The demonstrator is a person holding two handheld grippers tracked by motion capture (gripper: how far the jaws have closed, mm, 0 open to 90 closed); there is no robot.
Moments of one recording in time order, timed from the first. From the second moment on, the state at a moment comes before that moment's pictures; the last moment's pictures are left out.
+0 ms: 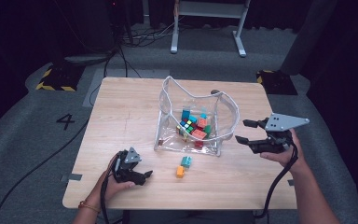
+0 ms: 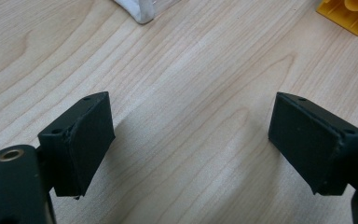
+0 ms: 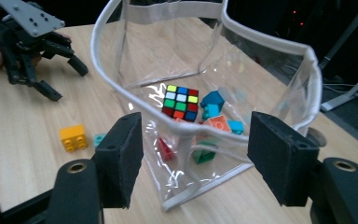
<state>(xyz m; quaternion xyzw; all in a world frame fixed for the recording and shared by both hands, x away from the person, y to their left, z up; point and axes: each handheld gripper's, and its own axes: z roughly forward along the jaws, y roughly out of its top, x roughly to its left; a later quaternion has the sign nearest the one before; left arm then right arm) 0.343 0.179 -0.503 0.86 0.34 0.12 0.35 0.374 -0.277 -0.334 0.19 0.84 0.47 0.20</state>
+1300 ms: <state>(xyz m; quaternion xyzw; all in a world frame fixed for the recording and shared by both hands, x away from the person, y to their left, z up) 0.343 0.179 -0.503 0.86 0.34 0.12 0.35 0.339 -0.191 -0.456 0.13 0.88 0.45 0.07</state>
